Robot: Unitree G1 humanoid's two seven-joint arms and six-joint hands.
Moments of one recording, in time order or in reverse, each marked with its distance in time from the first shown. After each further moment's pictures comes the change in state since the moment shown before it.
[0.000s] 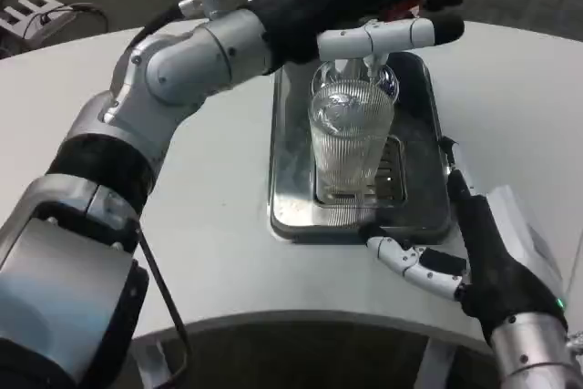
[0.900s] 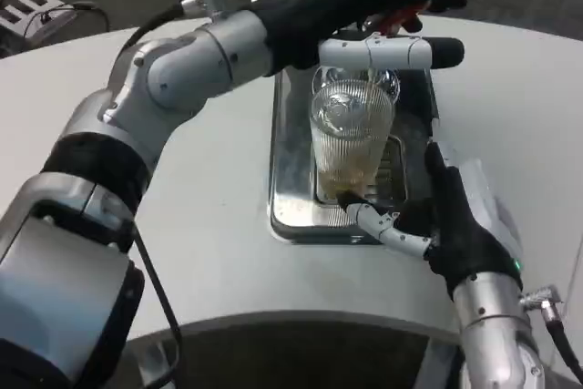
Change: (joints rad) left arm -0.002 0.015 -0.031 0.001 0.062 -0.067 0.058; right arm -0.221 -0.034 -0.028 0.367 0.187 -0.140 -0.215
